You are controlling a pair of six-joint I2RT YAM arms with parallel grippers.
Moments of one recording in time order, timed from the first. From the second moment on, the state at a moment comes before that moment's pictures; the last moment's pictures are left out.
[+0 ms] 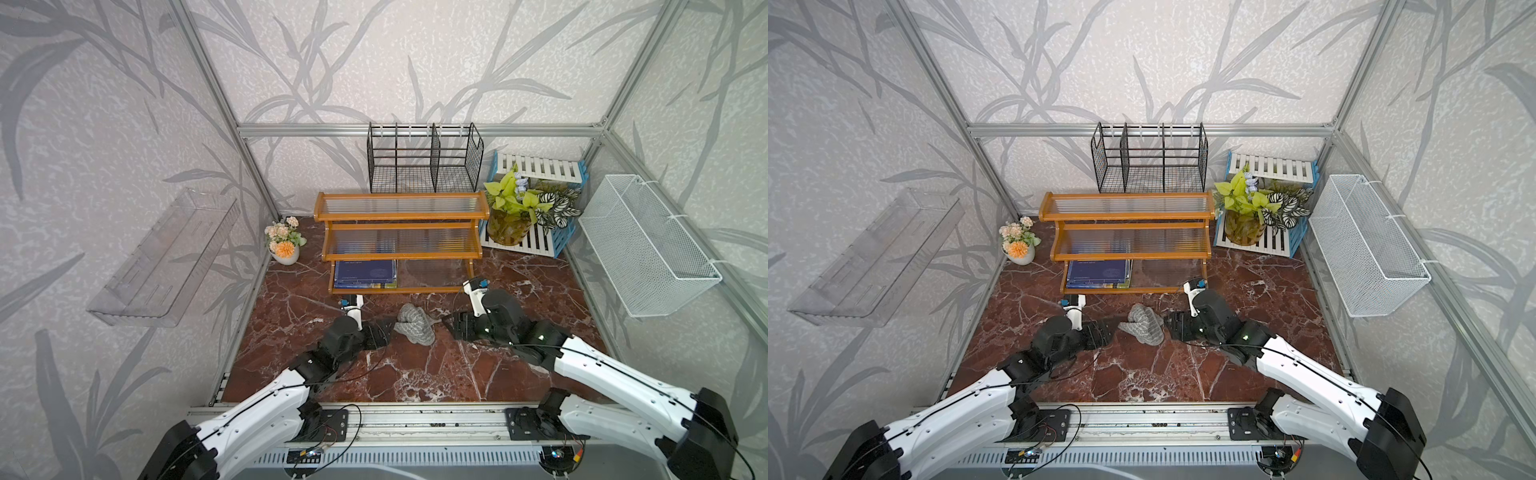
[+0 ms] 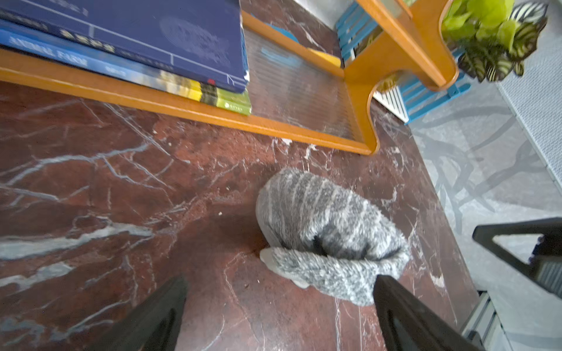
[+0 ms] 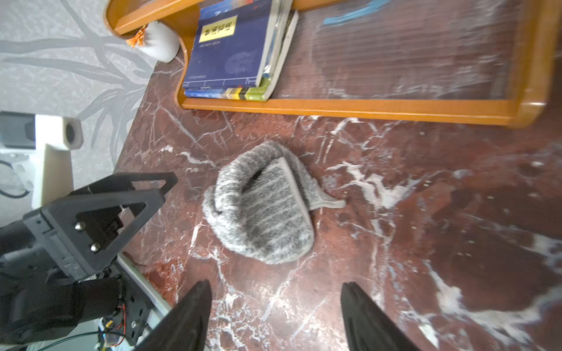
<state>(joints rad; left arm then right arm) -0.69 0.85 0.28 0.04 -0.04 -0.73 0.75 0.96 0.66 -0.38 -0.05 0.64</state>
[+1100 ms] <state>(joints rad) -0.98 1.59 0.70 -0.09 -0.33 -0.59 0.59 0.83 0.49 -0.42 -0.10 0.65</state>
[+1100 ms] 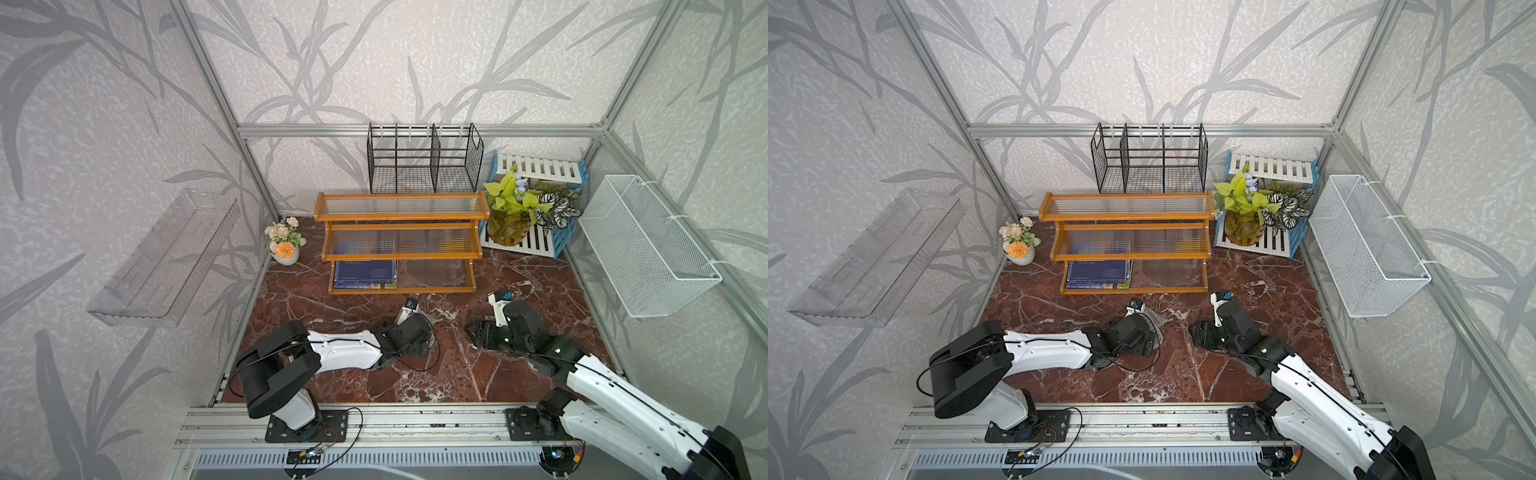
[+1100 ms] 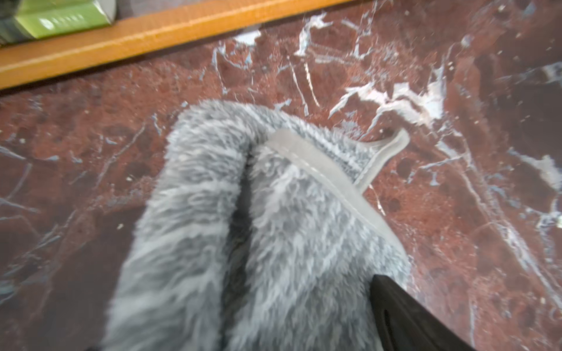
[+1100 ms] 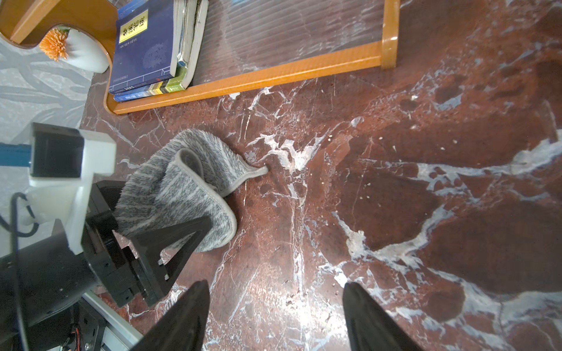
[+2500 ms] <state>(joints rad) 0.12 1.24 0.61 -0.15 -0.14 -0.56 0.48 0.96 0.48 -0.31 -0.23 0.63</state>
